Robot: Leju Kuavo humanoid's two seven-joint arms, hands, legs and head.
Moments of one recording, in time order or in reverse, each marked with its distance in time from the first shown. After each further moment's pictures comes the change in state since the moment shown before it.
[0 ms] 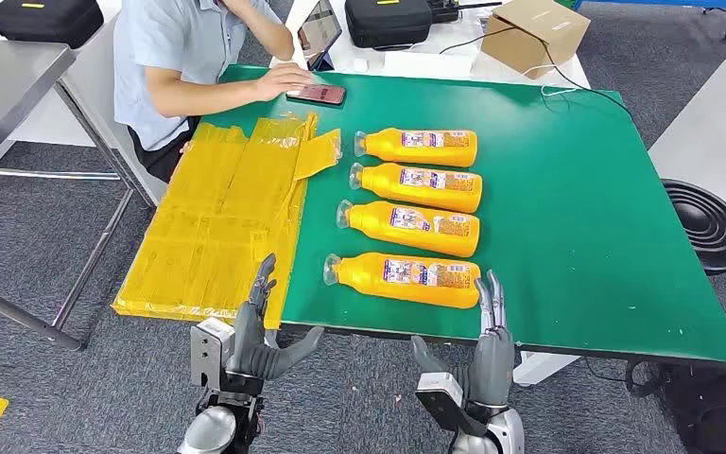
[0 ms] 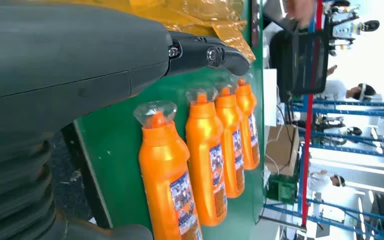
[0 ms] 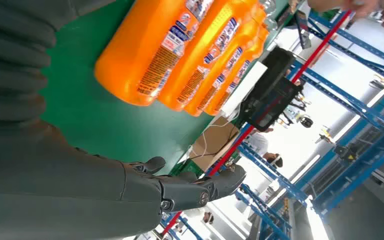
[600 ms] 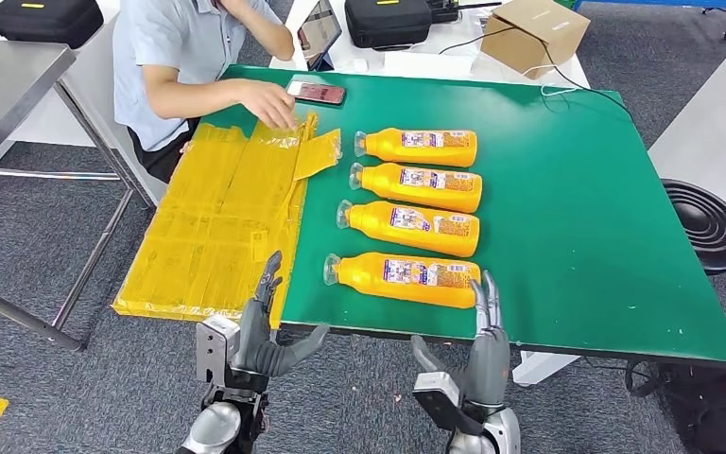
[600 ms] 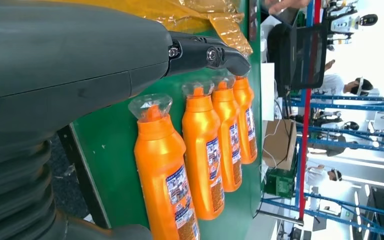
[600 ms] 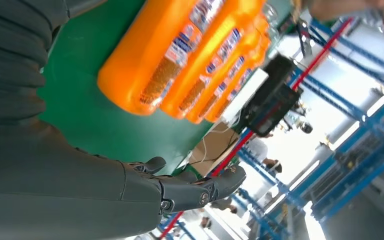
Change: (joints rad) left arm -0.021 0.000 -0.020 0.025 0.019 0.001 -0.009; right arm -0.010 0.003 -0.001 0.043 0.051 0.000 0.018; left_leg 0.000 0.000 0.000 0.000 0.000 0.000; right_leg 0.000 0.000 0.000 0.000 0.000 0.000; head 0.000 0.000
